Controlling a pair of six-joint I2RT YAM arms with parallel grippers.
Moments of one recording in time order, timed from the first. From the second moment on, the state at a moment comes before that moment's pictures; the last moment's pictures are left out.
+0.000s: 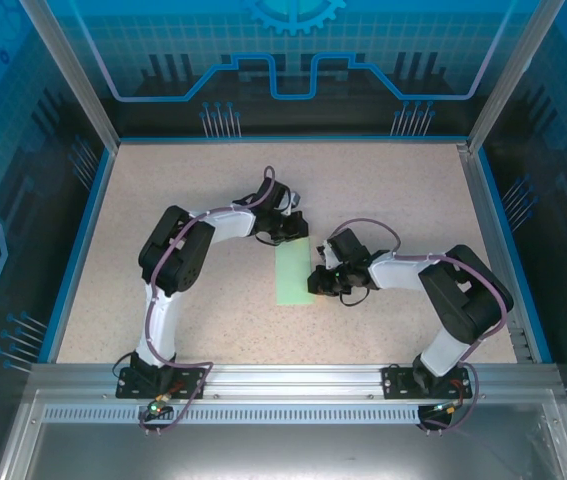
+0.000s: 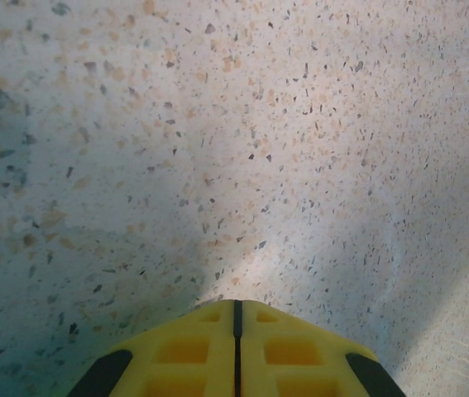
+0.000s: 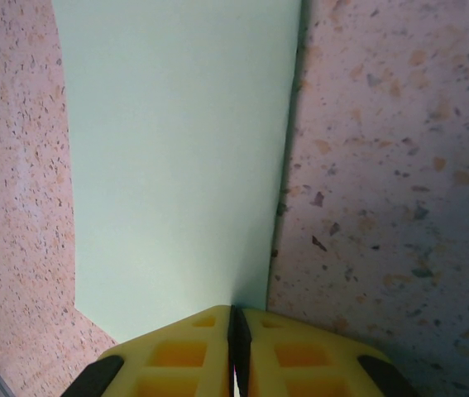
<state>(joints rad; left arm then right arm) -0.48 2.15 1.39 -0.17 0.49 -0.66 0.59 1.67 0.71 -0.13 -0.42 0.62</state>
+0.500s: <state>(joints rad) -0.55 1.97 1.25 -0.16 0.50 -0.66 0.59 1.67 0.70 -0.12 -0.43 0.62</state>
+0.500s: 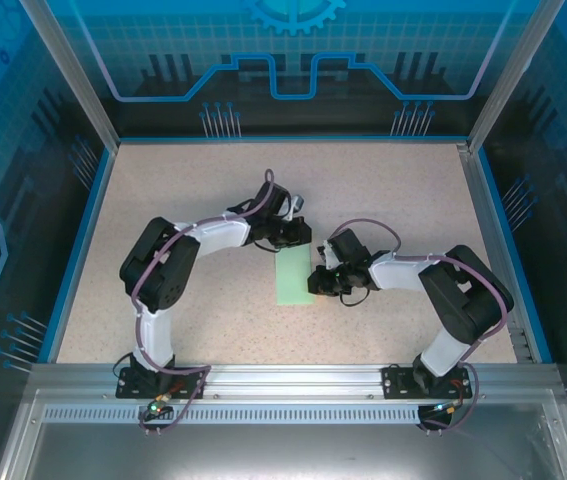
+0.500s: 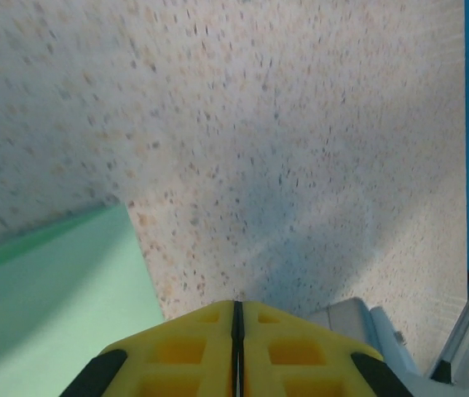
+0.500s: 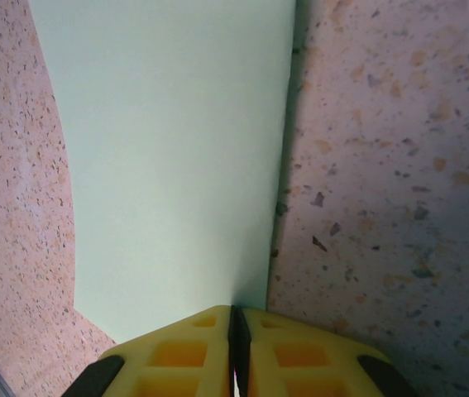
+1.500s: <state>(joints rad) -0.58 2.09 1.29 -0.25 0.49 -0.67 0.59 1.67 0.69 -0.11 -0.43 0.62</state>
